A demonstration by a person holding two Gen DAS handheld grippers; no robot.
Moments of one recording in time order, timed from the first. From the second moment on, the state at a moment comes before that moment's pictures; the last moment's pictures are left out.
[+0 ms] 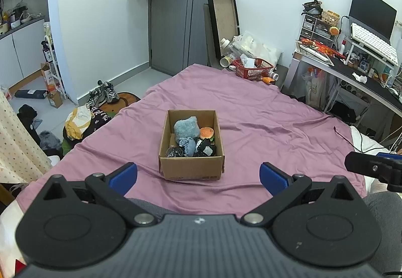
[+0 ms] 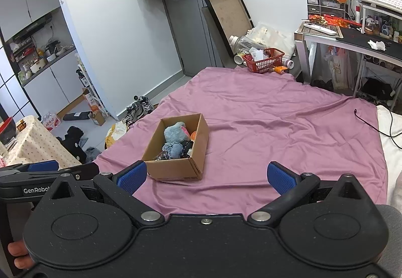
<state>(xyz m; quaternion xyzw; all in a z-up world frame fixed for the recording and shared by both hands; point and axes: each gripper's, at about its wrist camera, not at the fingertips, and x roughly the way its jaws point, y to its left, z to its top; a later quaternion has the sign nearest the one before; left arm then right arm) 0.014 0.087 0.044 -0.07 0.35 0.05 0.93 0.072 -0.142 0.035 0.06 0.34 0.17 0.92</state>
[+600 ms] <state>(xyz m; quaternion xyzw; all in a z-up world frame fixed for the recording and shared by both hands) 0.014 0.081 0.039 -0.06 0.35 0.05 0.93 0.073 -0.148 0.035 0.06 0.34 0.17 0.92</state>
